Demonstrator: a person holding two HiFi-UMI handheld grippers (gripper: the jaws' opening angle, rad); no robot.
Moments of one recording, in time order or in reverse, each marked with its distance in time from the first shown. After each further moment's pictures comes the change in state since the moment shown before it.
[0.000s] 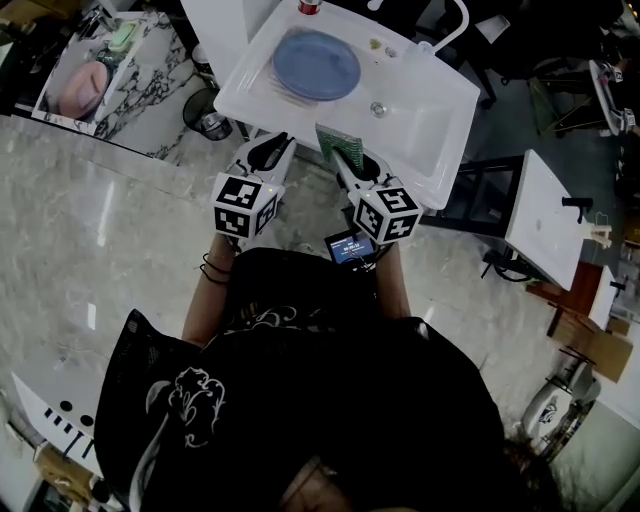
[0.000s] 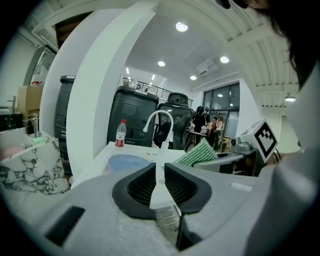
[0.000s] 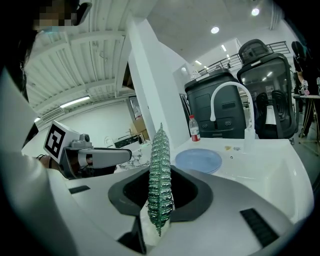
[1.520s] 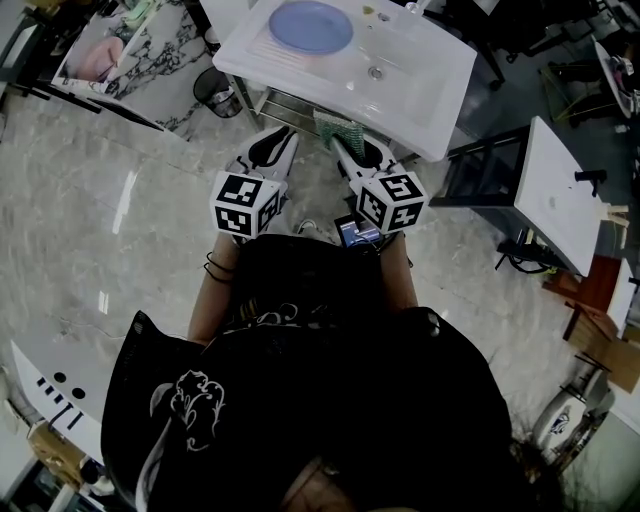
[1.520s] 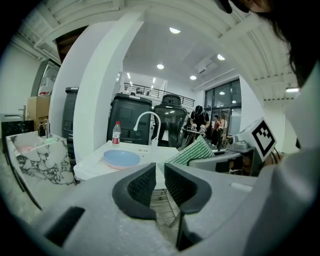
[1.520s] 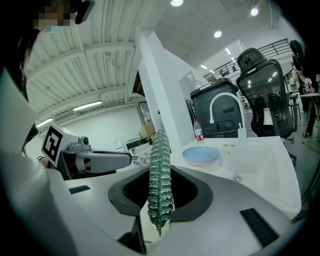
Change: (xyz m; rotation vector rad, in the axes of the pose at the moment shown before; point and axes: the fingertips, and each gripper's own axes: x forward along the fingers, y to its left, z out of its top) left arm -0.070 -0.129 -0.046 0.036 -0.031 0.078; right arm -0.124 0.032 -0.051 -0.030 -0.060 0.094
